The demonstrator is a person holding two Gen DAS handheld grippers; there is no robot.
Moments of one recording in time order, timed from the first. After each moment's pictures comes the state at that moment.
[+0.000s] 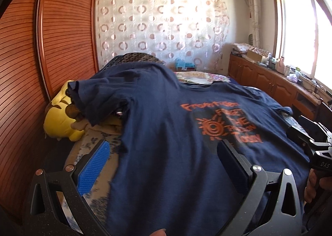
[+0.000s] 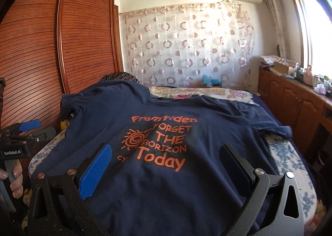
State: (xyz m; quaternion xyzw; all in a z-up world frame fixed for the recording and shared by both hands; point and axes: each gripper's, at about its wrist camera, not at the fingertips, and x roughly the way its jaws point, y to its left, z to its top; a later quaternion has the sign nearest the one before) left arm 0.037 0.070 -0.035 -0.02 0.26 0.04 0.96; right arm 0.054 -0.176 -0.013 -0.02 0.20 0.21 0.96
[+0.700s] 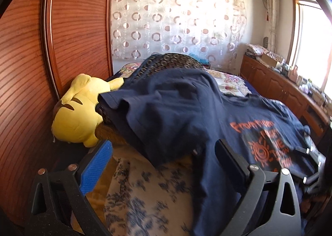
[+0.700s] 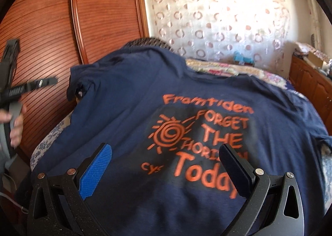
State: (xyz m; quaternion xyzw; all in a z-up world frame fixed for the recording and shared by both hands) left arm 0.109 0.202 -0.016 -0.07 0.29 0.05 0.95; right arm 0.141 -0.130 -0.016 -0.06 0.29 0.29 0.91
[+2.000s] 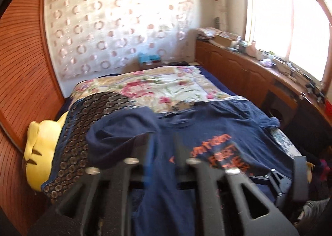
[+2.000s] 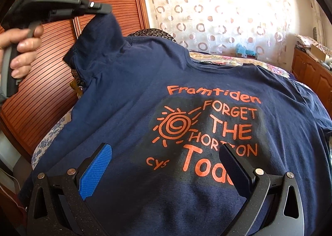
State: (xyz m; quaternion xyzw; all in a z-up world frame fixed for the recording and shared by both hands) left arm 0.185 0.090 0.071 0.03 0.31 -0.12 0.94; right arm 0.143 -0.125 -0.018 -0.05 0.30 0.30 0.91
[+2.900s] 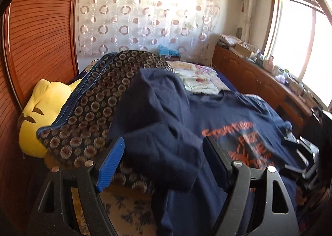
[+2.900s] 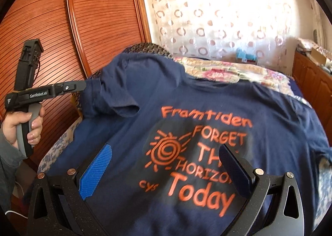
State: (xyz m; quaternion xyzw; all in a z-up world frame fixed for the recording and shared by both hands) left arm 0.175 0.166 -0.011 -0.06 0.32 -0.06 0.94; right arm 0.170 -0.131 0.021 -0.04 0.29 0.30 0.91
